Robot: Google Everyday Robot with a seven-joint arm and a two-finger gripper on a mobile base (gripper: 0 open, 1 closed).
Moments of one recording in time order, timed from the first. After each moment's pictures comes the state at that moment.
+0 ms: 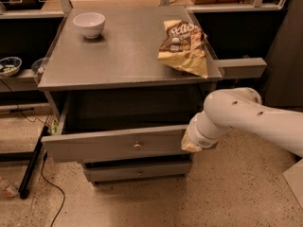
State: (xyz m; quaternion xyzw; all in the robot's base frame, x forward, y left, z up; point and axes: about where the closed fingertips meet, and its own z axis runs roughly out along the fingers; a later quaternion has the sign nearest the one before) arm 0.528 -0.126 0.648 -0.65 0.73 0.02 0.18
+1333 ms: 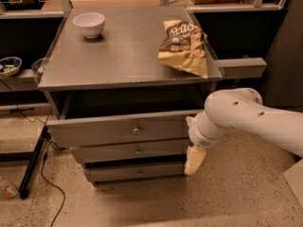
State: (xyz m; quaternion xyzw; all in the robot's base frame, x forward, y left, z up) arm 0.528 -0.126 0.648 -0.65 0.73 0.02 0.18
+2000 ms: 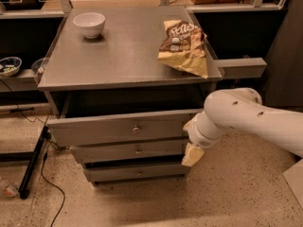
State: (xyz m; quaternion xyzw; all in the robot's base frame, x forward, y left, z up) arm 0.528 -0.126 0.648 -0.65 0.73 0.02 0.18
